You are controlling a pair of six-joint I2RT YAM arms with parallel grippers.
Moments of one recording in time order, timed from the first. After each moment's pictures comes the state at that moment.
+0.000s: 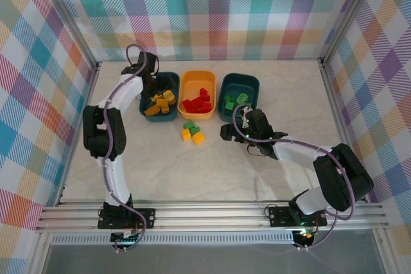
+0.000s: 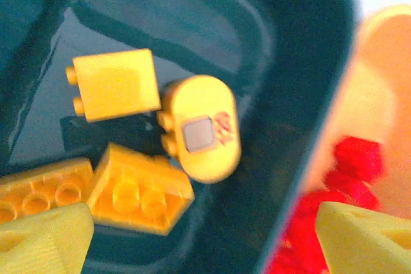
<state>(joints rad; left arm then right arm) -0.17 1.96 1.67 -0.75 0.13 -0.67 0.56 1.44 0.65 0.08 -0.14 0.57</state>
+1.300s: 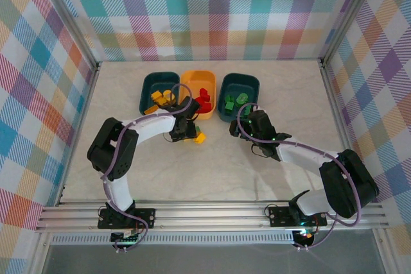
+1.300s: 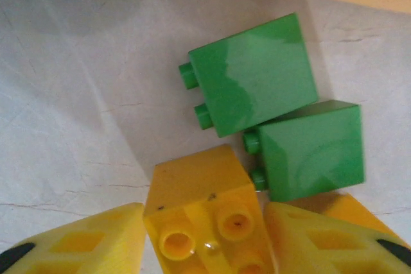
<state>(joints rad) -0.59 1.83 1.18 -0.65 -0.12 -0.72 0.56 1.38 0.64 0.01 0.13 0.62</state>
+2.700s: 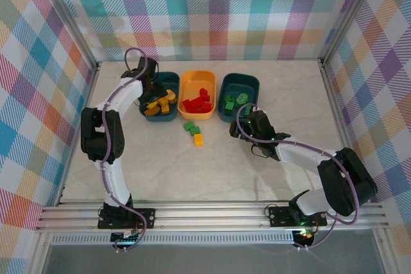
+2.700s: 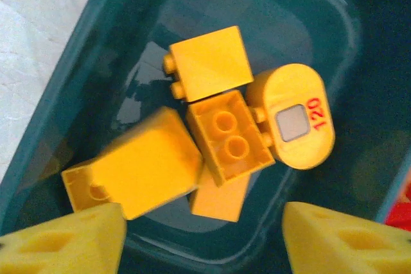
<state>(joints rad) -0.16 1.95 1.62 -0.79 -0.04 -0.66 0.56 1.39 0.64 0.00 0.13 0.62</state>
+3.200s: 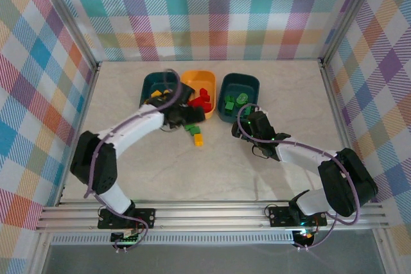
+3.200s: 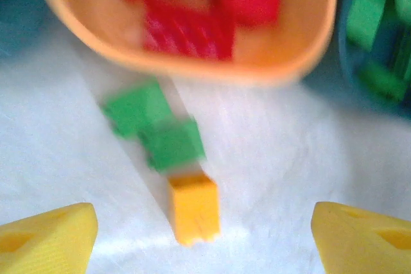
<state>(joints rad) -0.62 1.67 1.27 -0.68 -0.02 -0.70 0.56 1.39 0.64 -0.04 0.20 0.67</state>
